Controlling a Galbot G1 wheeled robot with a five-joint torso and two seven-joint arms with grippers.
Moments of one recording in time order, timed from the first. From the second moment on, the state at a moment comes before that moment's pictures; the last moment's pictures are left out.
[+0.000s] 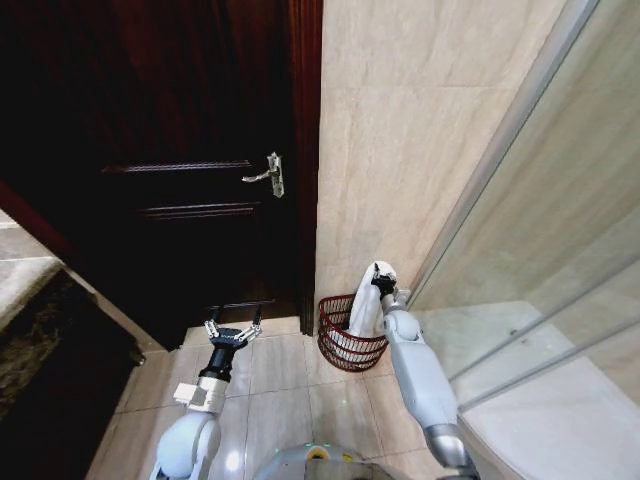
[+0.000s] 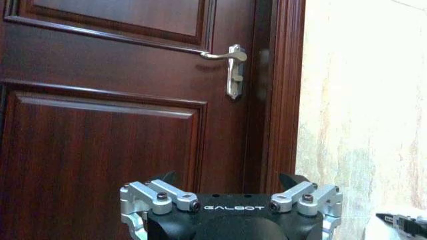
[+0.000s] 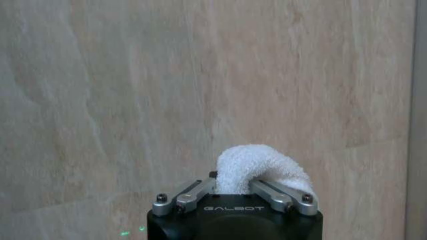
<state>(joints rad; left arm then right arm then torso) 1.68 -1.48 -0.65 -2.10 -0.24 -0.26 0.19 -0.79 1.49 0.45 1.23 0.24 0.03 0.01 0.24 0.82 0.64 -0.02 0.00</state>
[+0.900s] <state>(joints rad) 1.66 -1.48 -0.65 -2.08 -0.26 -0.28 0.18 -0.83 1.50 0.47 1.18 0.22 0.02 -0.01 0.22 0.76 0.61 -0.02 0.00</state>
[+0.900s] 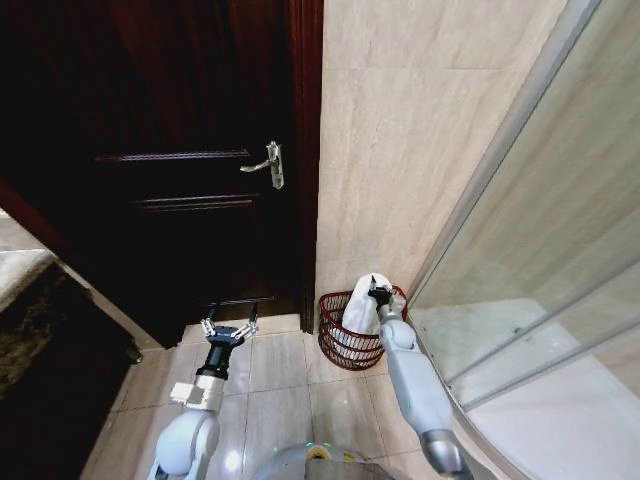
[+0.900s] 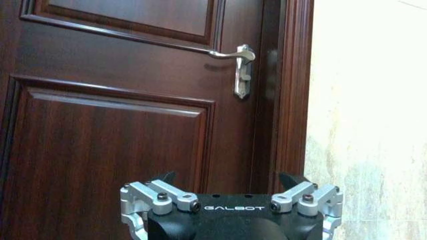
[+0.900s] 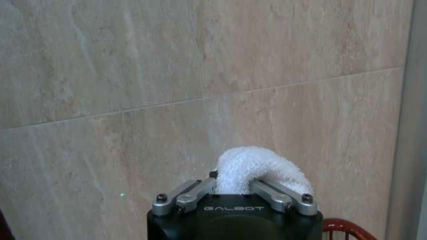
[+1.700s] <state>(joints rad) 1.66 -1.47 -0.66 -2.08 -0.26 -0.29 0.18 -0.88 1.50 0.48 1.14 0.20 -0.14 -0.02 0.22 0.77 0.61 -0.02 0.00</state>
